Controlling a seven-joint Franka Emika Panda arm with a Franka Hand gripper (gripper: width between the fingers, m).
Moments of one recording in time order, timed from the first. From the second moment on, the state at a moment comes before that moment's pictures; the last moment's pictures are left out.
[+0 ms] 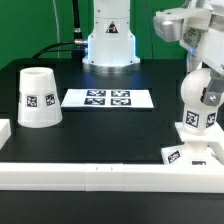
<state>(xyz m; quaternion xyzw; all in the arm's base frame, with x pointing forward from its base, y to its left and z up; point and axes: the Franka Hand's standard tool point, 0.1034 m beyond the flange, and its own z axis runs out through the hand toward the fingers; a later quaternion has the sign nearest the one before) 0.639 0.089 0.118 0.71 0.70 -0.04 0.06</state>
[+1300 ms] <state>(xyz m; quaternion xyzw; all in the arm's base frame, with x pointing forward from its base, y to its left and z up) 0.635 0.091 0.108 0.77 0.64 -0.04 0.06</state>
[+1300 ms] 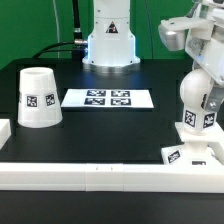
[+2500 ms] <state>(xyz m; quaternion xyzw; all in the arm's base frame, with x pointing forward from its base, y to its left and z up) 0.636 0.097 0.110 0.98 0.21 0.00 0.06</state>
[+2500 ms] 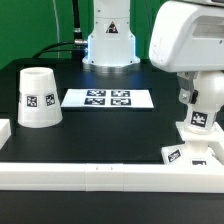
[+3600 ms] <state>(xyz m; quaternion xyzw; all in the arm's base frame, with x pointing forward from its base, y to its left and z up) 0.635 0.089 0.108 0.97 -0.22 0.02 0.03</state>
